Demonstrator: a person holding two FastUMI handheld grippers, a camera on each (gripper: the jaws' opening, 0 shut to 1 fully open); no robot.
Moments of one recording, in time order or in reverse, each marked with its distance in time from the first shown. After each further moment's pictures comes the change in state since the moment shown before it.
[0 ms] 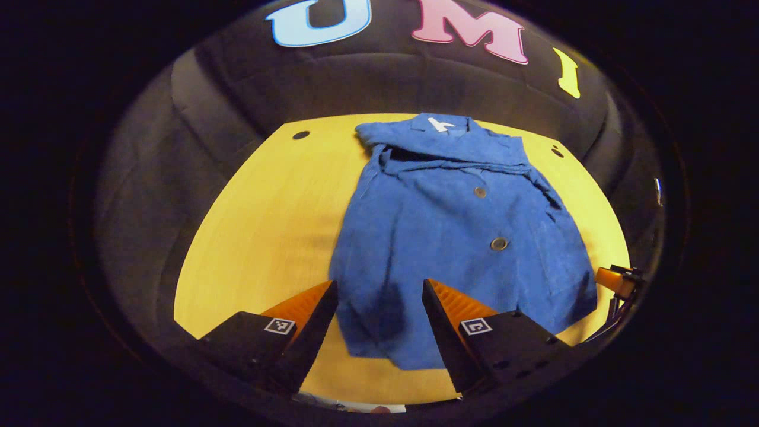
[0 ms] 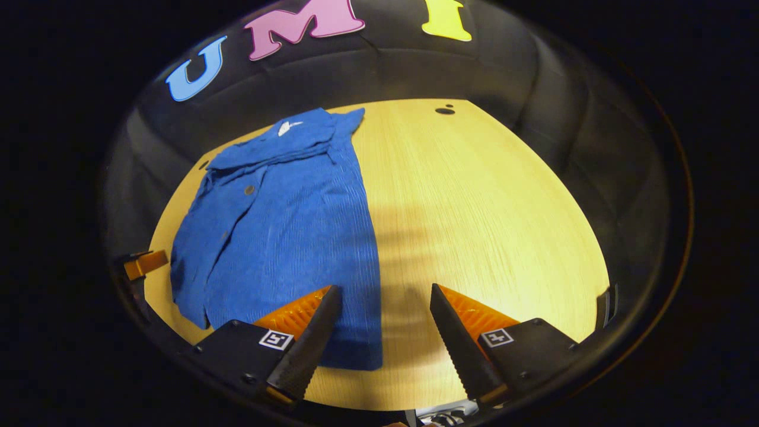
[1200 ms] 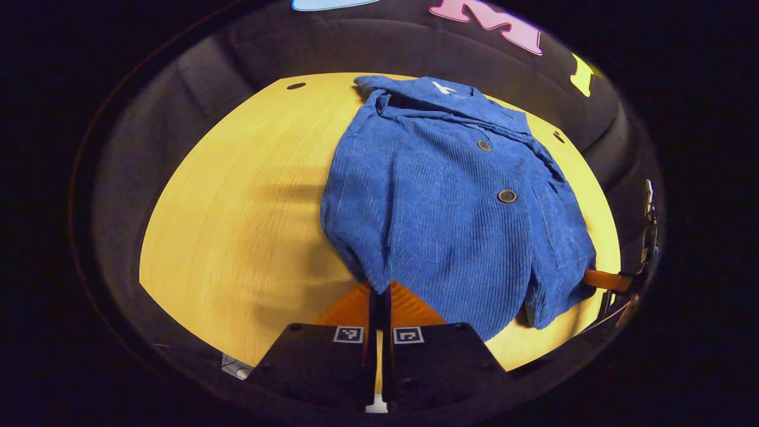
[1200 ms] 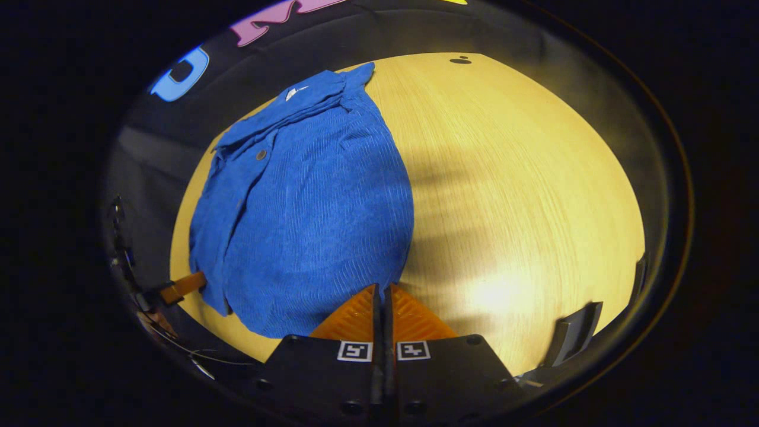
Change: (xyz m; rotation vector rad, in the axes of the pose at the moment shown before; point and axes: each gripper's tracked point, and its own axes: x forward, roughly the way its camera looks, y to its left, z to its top) left arm 0.030 -0.044 -0.038 -0.073 0.108 -0.141; right arm 0.005 0.034 -0.040 0.104 0.208 0.163
